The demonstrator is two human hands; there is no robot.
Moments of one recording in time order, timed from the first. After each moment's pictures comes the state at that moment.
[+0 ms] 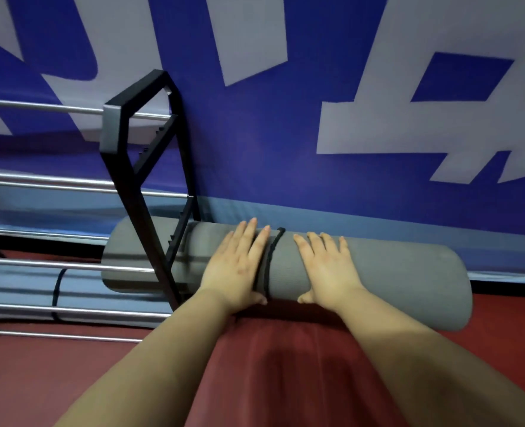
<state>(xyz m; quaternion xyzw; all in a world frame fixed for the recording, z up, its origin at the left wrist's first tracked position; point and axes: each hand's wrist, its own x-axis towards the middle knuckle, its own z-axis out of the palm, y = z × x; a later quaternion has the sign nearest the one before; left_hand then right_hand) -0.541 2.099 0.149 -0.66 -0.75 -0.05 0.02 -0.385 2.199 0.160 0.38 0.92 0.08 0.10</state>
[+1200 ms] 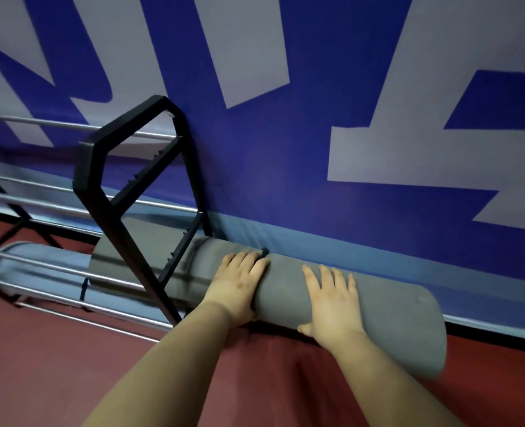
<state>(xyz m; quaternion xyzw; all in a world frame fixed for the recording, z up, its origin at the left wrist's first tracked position) -0.544 2.133 0.138 -0.61 -0.79 0.02 0.00 -0.384 2.229 0.135 0.36 0.93 0.01 0.08</state>
